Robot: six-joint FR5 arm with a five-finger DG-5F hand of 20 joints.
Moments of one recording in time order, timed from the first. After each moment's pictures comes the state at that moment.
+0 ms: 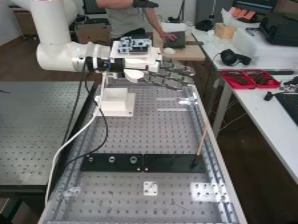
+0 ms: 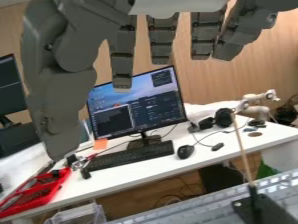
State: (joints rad) arm 1.64 -1.74 -1.87 -2.70 -1.40 -0.56
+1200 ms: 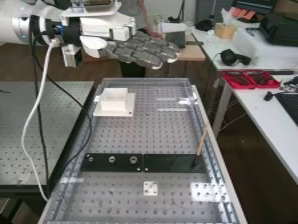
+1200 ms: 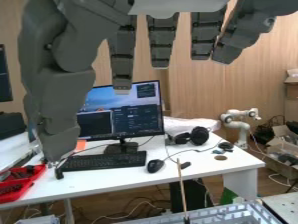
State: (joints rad) arm 1.52 -1.61 -1.80 -2.93 -1.51 -0.70
